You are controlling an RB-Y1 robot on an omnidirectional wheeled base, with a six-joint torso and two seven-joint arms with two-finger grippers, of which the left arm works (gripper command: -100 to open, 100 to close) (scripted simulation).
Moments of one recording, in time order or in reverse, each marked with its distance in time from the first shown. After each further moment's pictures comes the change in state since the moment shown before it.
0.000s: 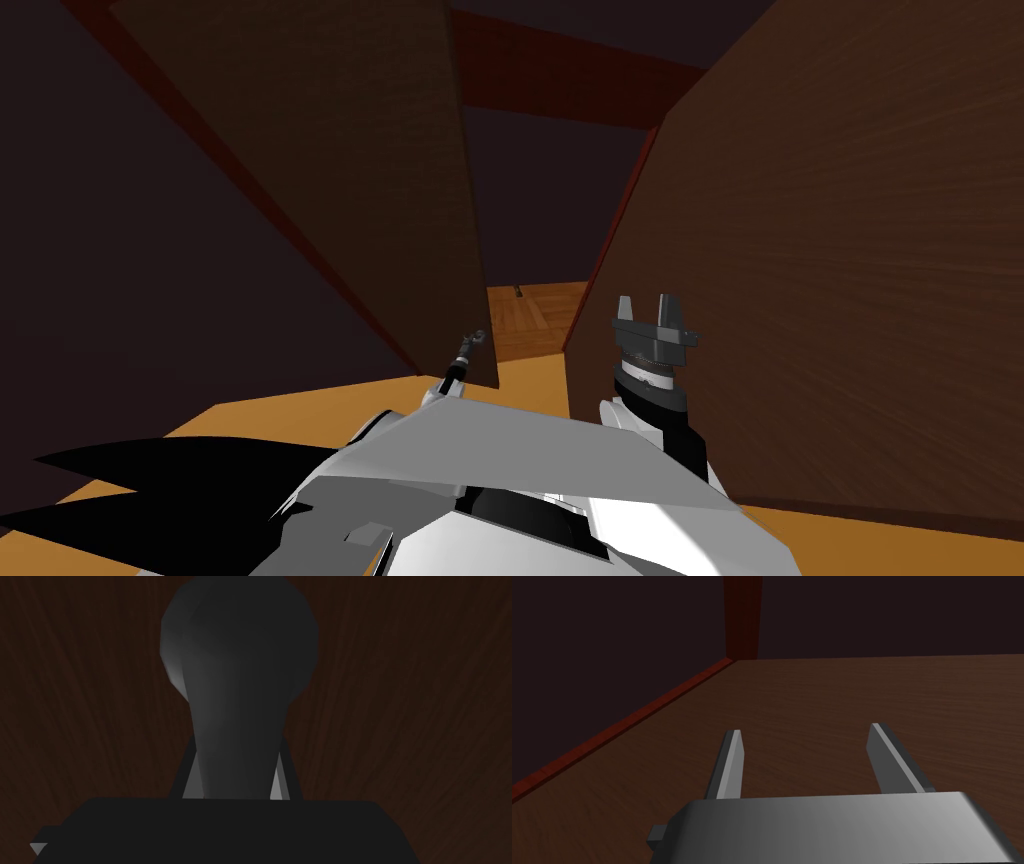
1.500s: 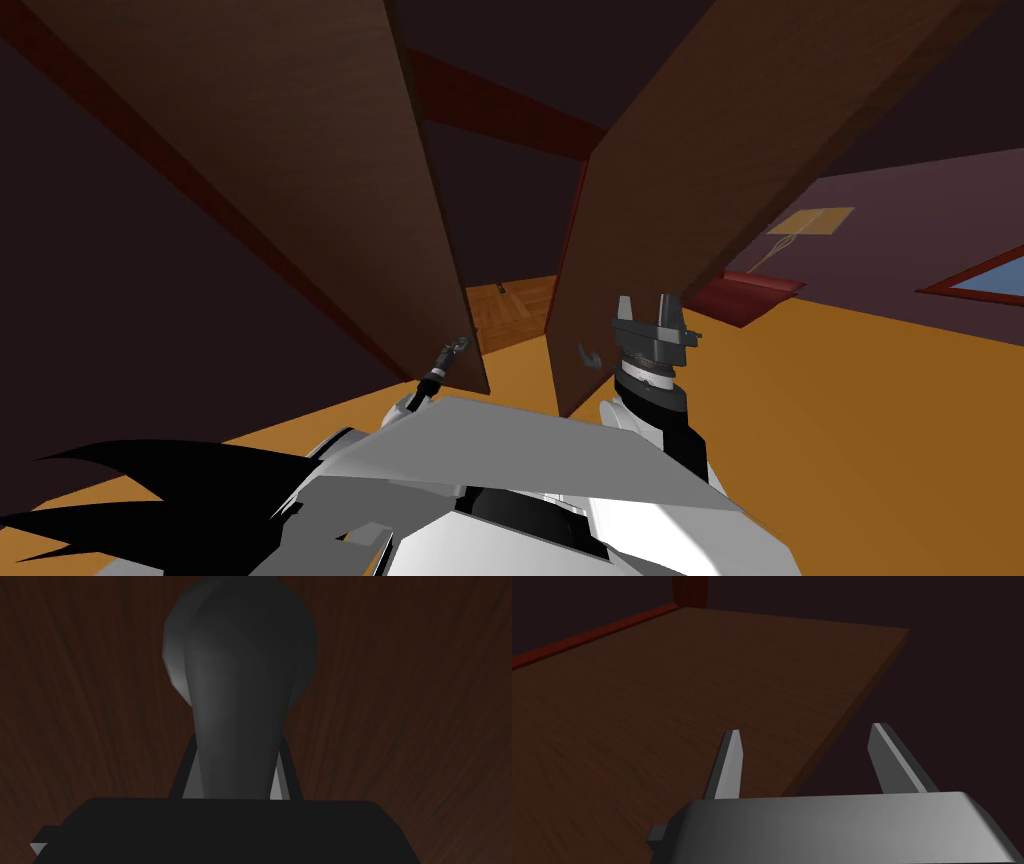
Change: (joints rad) arm 0.126 0.176 -0.018 0.010 -0.067 -0.147 0.222
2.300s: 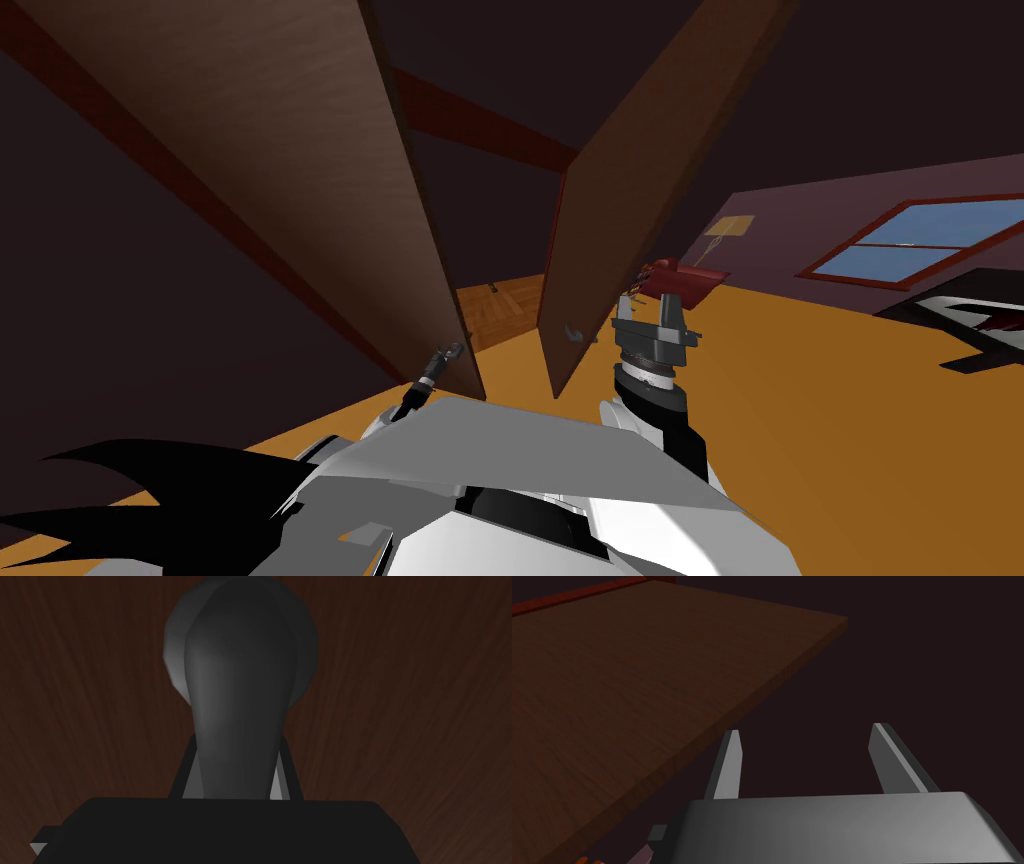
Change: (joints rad) arm 0.046 0.052 -0.010 0.060 -0.007 -0.109 0.053
